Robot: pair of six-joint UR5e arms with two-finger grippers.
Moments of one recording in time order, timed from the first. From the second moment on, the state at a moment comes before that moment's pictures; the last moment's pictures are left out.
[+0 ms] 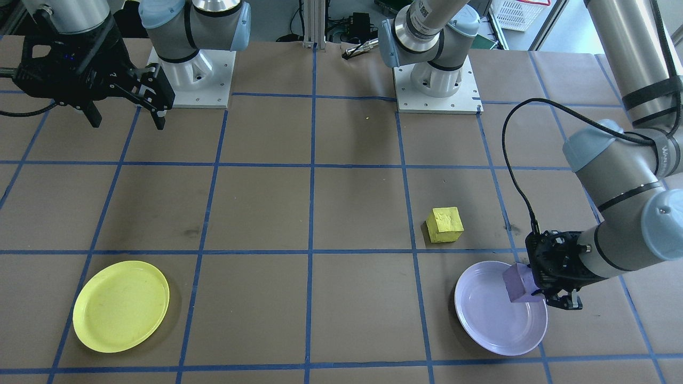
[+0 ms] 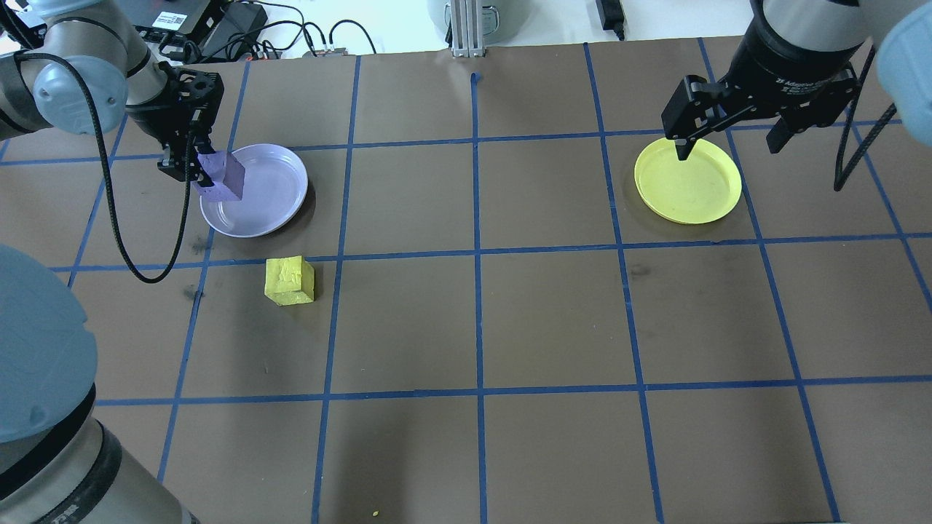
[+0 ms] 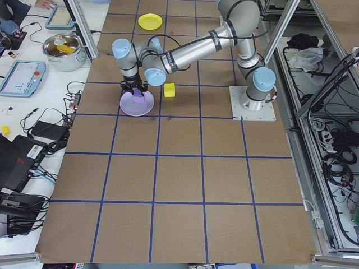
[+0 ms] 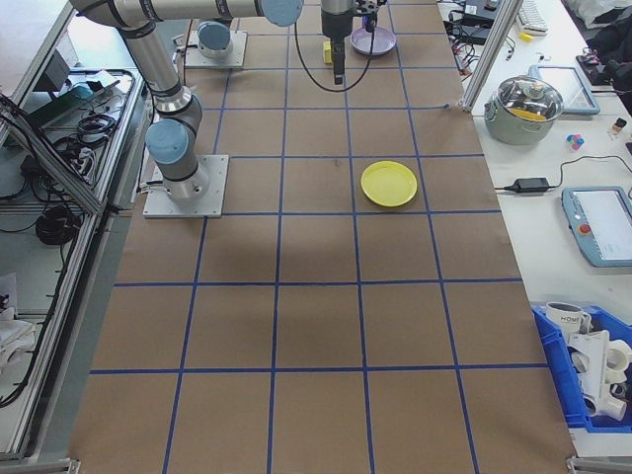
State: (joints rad) left arm -1.28 -2.08 -1.43 -1.29 1.57 1.84; right arm 1.54 -1.63 1.58 -1.59 -1.61 -0.04
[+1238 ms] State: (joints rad) left arm -1.32 -2.18 -1.42 -1.18 1.53 1.76; right arm 1.54 -1.63 1.58 -1.59 -1.61 -0.04
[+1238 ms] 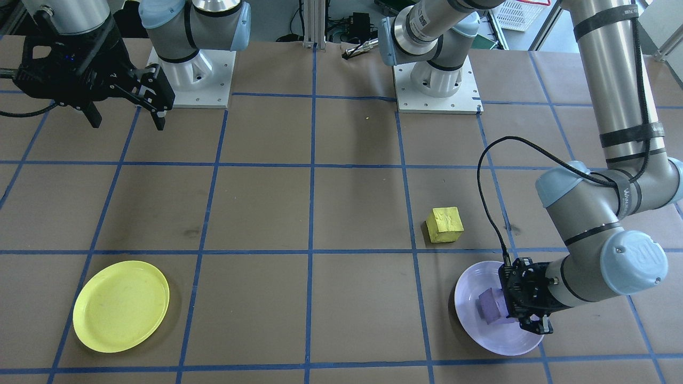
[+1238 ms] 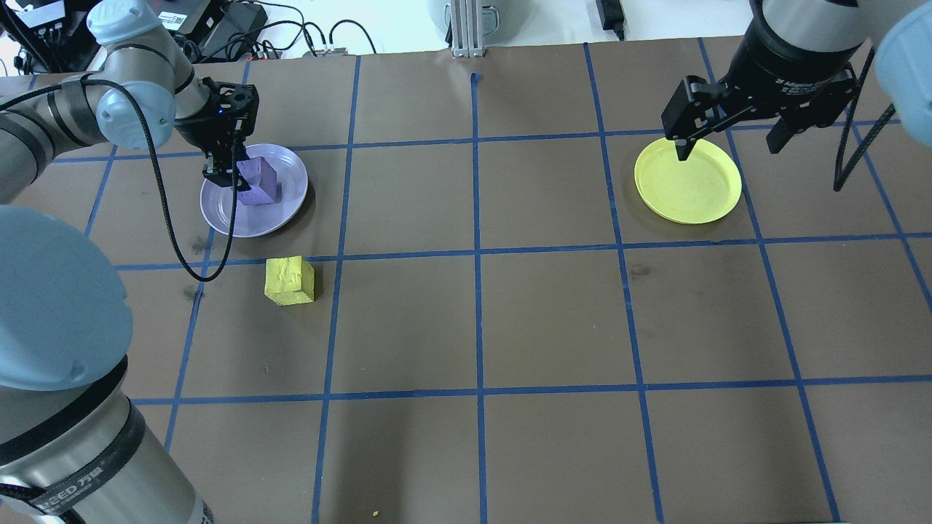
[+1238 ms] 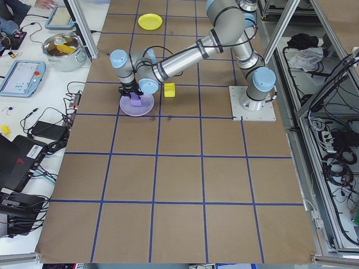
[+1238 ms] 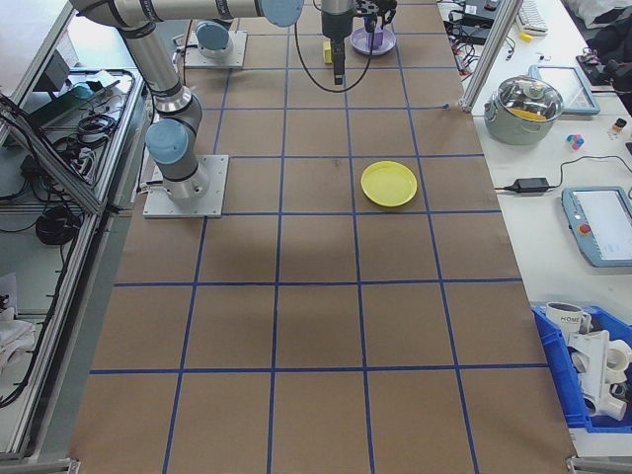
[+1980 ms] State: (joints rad) left arm -1.31 -2.17 -1.41 -1.14 1.54 1.70; right arm 1.54 -1.63 1.58 -1.59 -1.61 -0.04
